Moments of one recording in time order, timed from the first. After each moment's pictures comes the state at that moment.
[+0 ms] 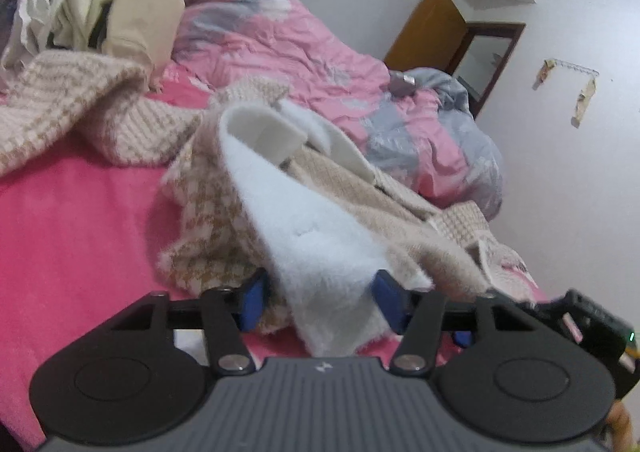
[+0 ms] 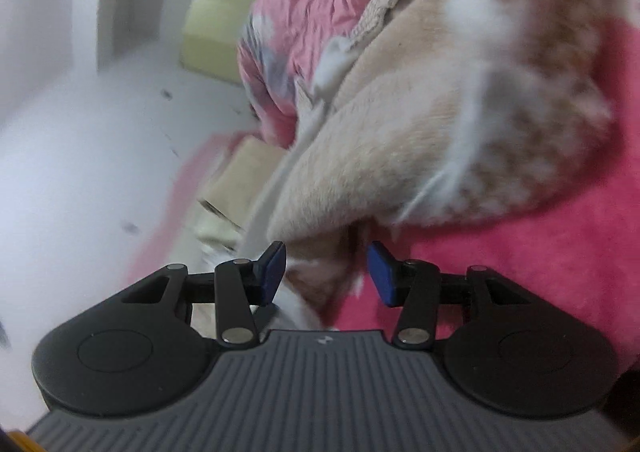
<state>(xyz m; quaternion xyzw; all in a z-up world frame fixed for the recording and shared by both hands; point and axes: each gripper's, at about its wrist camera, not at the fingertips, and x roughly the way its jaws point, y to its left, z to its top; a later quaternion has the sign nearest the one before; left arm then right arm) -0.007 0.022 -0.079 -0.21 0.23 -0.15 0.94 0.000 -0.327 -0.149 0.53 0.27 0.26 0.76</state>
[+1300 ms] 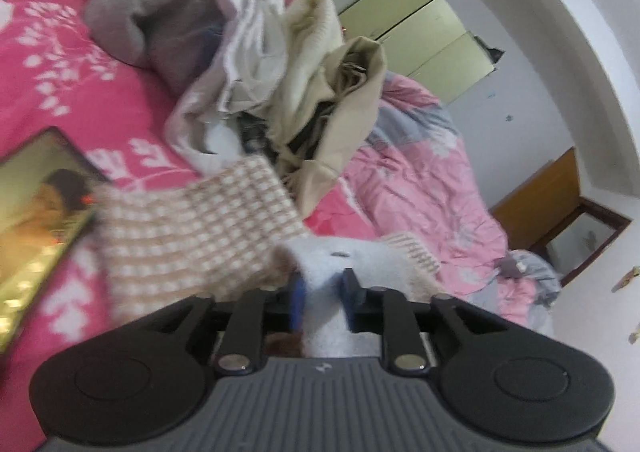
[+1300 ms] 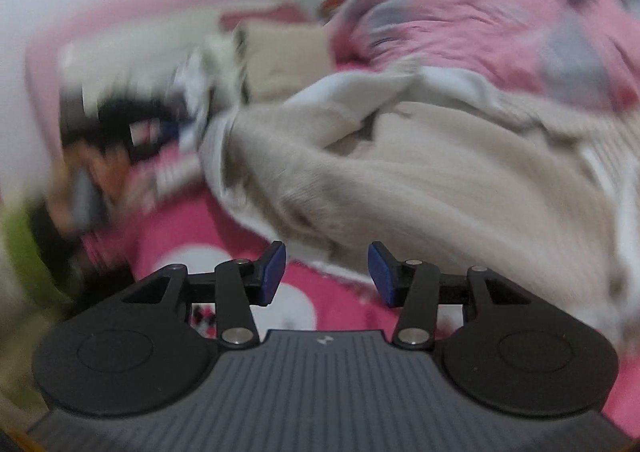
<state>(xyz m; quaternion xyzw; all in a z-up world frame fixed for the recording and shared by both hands) 0.045 0.206 -0.059 -0.42 0.18 0.05 0.89 -0.002 -0.201 -0.060 -0.03 0.26 0.31 0.91</state>
